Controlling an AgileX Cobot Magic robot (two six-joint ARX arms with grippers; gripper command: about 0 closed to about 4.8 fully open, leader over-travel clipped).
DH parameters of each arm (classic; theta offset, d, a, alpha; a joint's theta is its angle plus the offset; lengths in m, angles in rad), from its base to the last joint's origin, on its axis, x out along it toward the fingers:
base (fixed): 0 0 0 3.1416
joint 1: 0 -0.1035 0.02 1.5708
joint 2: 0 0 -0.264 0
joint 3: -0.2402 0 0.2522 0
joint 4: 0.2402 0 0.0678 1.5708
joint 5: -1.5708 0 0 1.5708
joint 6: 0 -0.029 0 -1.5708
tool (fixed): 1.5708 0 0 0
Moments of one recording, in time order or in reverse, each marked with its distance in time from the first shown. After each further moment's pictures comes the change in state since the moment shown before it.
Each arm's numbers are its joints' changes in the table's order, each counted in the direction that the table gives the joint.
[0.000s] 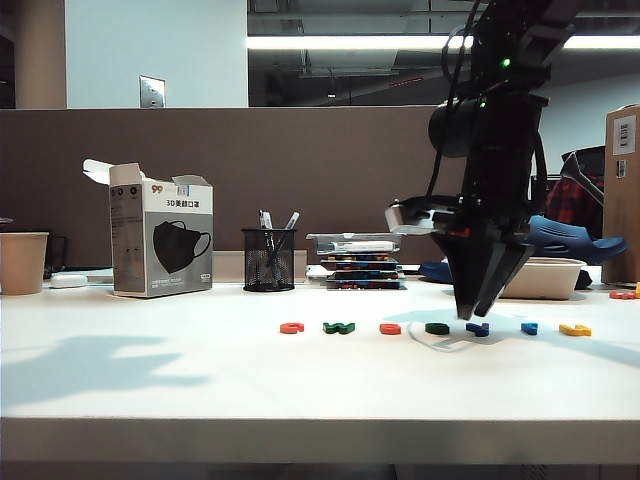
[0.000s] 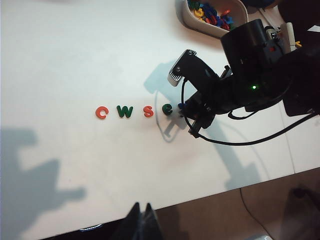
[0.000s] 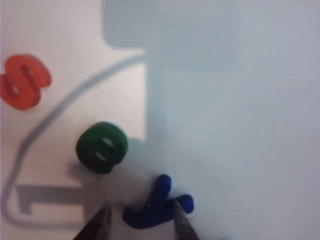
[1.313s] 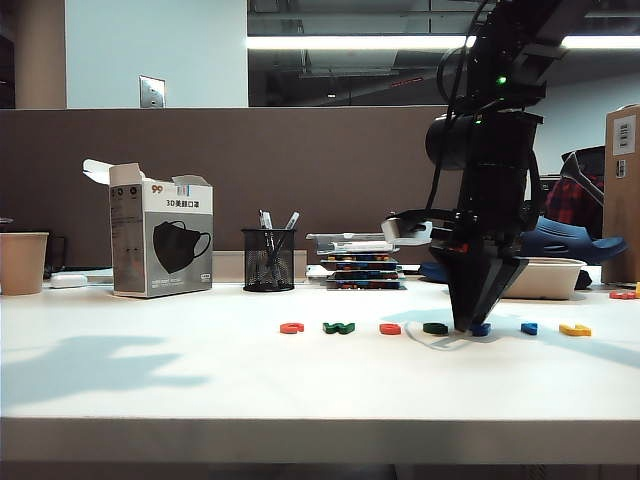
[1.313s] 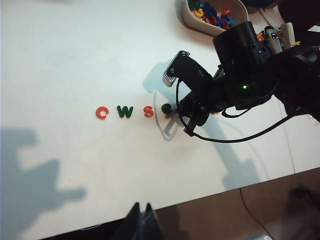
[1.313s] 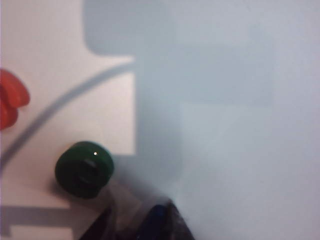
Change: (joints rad) left arm 0.000 0.000 0.000 0.000 0.000 0.000; right arm 0.000 0.036 0.000 -0.040 0.002 0.026
